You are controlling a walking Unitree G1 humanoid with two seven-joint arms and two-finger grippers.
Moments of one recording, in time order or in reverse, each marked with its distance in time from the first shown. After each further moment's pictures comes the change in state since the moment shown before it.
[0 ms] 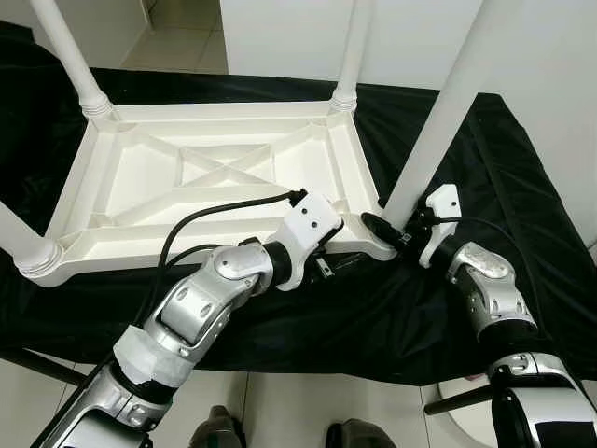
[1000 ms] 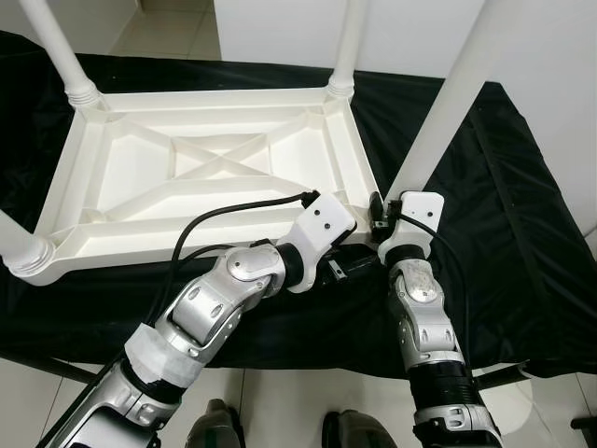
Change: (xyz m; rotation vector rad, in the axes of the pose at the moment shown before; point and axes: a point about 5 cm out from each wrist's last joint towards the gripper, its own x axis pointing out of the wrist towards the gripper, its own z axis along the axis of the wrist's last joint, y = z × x) left arm 0.011 -0.011 0.009 -0.006 -0.031 -0.055; right arm 0.021 0.051 0.015 0.055 -0.095 -0.770
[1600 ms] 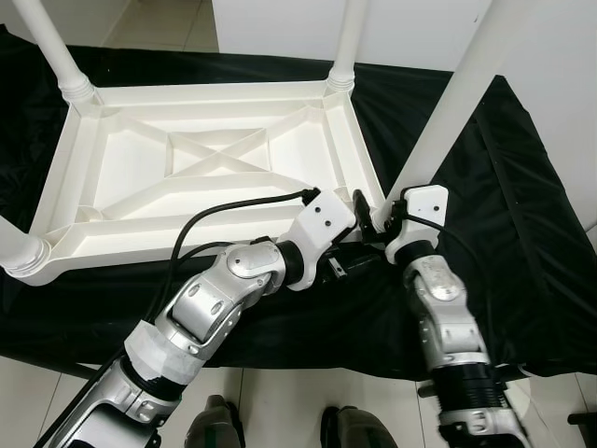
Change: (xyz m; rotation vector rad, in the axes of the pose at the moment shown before) left arm -0.001 0.001 -0.001 -0.006 0.018 0.003; right arm -0.001 -0.013 0.017 -0.067 -0.036 0.348
